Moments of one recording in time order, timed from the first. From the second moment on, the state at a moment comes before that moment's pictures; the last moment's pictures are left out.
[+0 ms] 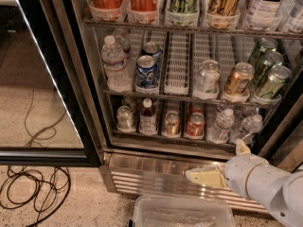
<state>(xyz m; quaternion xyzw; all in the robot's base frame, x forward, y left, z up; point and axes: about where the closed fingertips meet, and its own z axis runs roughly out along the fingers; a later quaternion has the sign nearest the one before) 0.435 -0.186 0.728 -0.24 0.85 0.07 0.46</state>
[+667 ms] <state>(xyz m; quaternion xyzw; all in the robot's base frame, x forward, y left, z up) 0.440 -0.188 0.720 -0.23 0.85 0.08 0.47</state>
